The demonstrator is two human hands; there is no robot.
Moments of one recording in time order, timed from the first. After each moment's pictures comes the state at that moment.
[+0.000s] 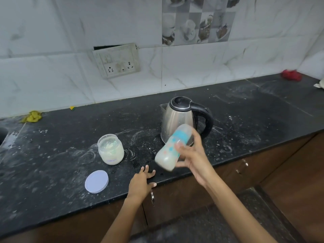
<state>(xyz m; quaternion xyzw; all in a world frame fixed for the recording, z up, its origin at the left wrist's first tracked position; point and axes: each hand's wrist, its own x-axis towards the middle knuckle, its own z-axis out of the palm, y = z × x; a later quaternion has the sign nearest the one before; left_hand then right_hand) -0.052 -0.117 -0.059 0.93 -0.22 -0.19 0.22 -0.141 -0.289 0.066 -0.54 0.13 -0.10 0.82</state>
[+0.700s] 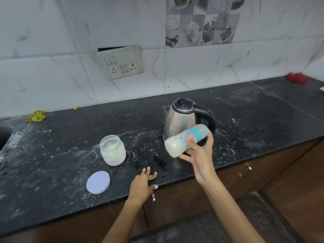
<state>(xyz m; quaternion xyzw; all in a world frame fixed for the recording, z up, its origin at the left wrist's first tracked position) -0.053 -0.117 -0.058 0.93 -0.23 -0.20 0.23 -0.131 -0.294 0.066 -0.51 0.19 -0.19 0.82</state>
